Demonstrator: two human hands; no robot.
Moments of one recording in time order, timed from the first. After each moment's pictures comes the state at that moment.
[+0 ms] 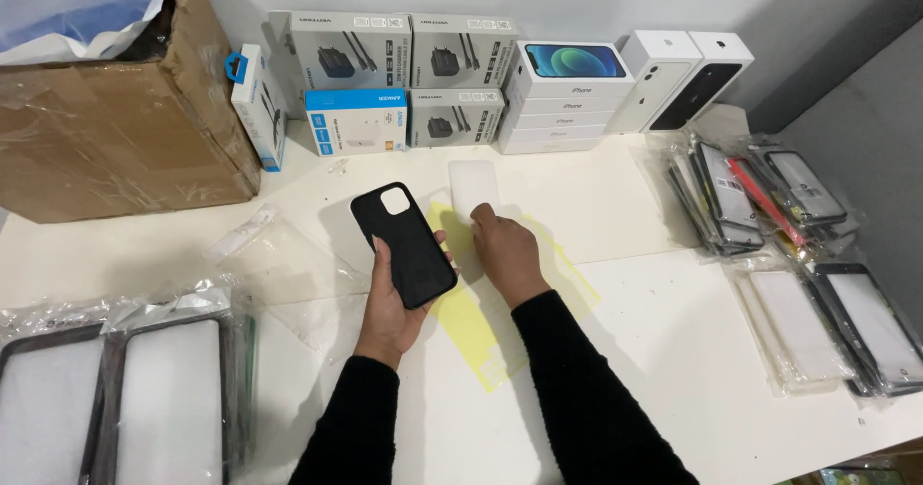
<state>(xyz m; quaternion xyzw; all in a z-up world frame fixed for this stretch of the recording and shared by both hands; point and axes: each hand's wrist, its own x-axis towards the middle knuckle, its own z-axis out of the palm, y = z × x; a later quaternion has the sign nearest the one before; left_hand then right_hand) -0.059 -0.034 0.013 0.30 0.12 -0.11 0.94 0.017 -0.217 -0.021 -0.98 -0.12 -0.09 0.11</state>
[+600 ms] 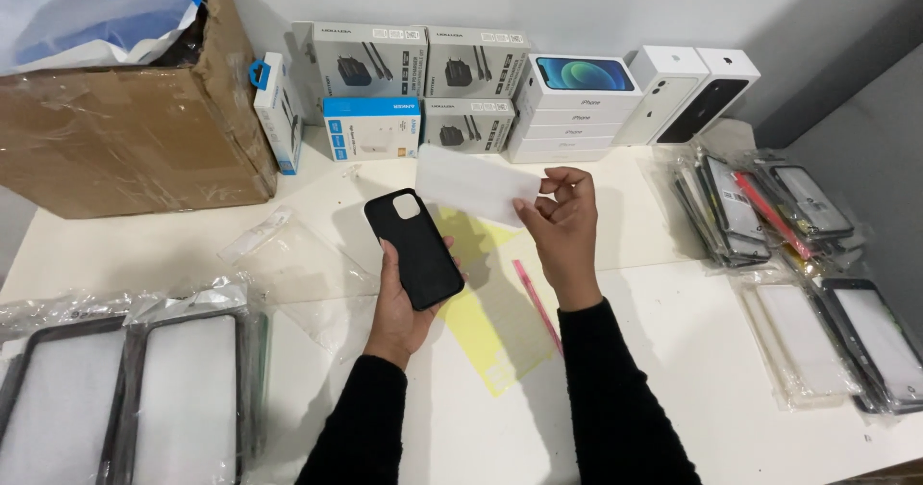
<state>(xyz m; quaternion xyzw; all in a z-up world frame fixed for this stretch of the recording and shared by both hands) -0.058 -0.033 0.005 0.28 0.11 -0.10 0.95 0.009 -0.240 0.050 -0.67 -0.08 -0.19 0.72</state>
